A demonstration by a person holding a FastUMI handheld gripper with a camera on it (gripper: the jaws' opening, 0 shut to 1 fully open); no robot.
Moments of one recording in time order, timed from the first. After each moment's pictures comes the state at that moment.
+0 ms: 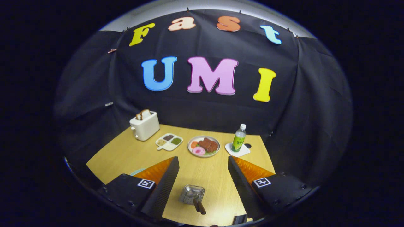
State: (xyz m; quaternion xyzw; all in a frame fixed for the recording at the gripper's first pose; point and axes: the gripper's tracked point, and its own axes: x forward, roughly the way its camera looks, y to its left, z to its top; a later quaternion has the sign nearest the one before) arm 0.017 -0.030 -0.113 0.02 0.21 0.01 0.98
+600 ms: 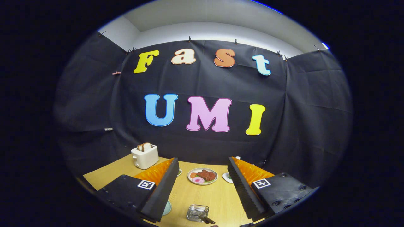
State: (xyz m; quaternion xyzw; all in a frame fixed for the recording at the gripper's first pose) arm -0.003 -0.005 -0.061 0.01 0.09 -0.02 1.00
